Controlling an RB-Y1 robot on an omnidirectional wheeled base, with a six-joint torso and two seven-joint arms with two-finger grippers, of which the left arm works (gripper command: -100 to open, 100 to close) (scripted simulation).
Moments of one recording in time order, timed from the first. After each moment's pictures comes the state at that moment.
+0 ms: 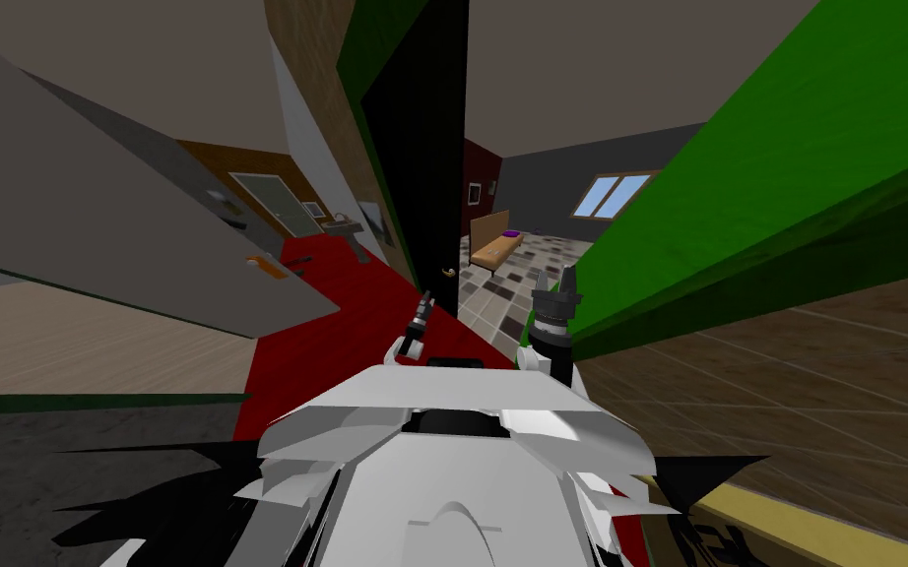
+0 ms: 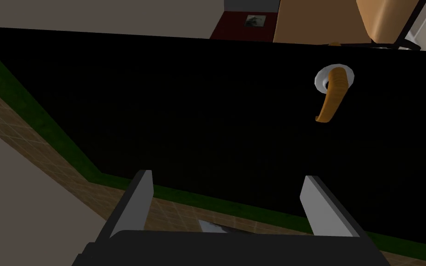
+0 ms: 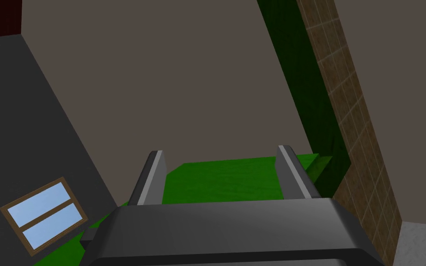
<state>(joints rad) 0.13 0.10 -0.19 -1.37 -0.13 -0.62 0.20</state>
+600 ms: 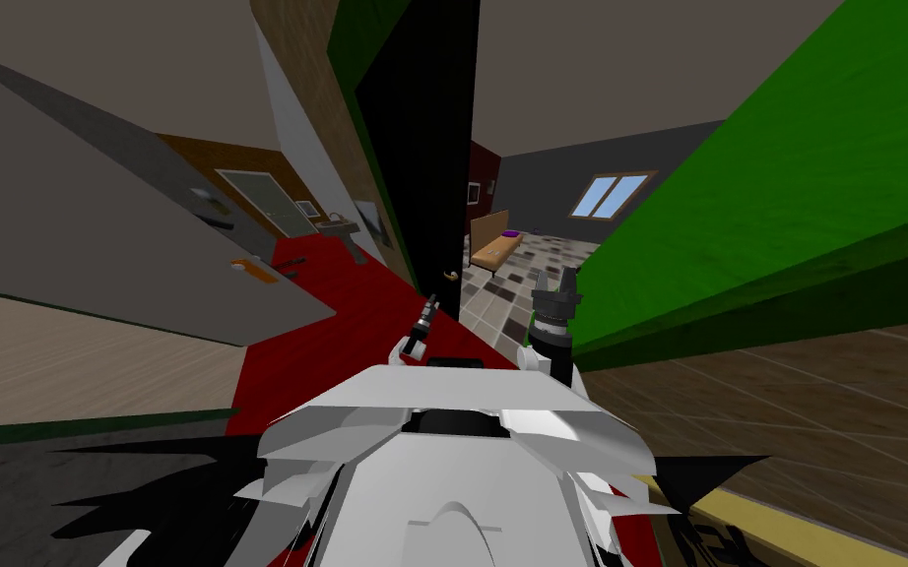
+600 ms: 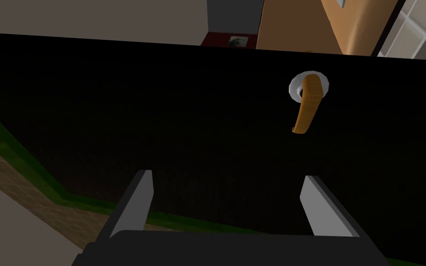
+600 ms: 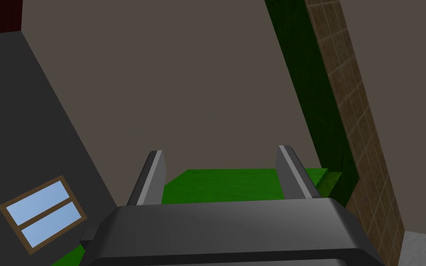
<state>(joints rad) 0.06 0.11 -0.23 -1.21 -0.15 -0.67 0.22</state>
